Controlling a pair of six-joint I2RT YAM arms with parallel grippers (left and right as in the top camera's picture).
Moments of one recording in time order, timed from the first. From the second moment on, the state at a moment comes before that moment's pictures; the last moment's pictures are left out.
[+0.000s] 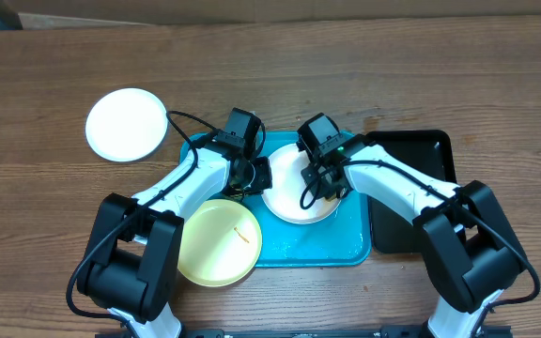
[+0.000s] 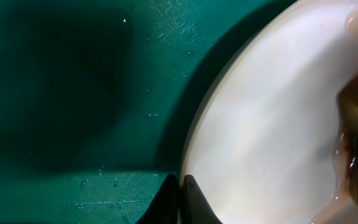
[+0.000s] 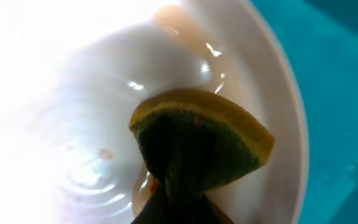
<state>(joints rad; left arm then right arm) -0.39 1.83 1.10 -0.60 0.22 -0.52 0.56 1.91 1.20 -0.64 0.00 0.05</state>
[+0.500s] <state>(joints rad) -0.39 1.83 1.10 -0.60 0.23 -0.52 0.40 1.96 1.34 -0.74 -0.61 0.00</state>
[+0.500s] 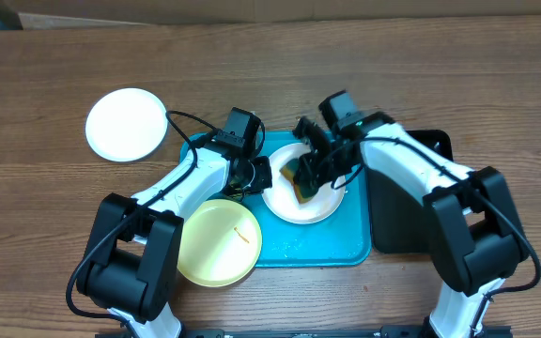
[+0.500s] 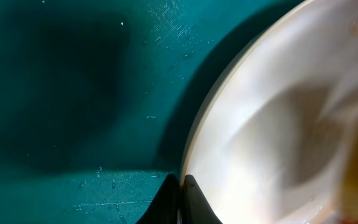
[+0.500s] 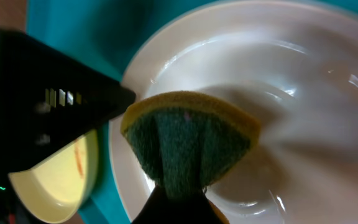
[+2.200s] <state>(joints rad) -0.39 1.83 1.10 -0.60 0.23 -0.52 0.04 1.88 1.19 -0.83 -0.02 0.17</state>
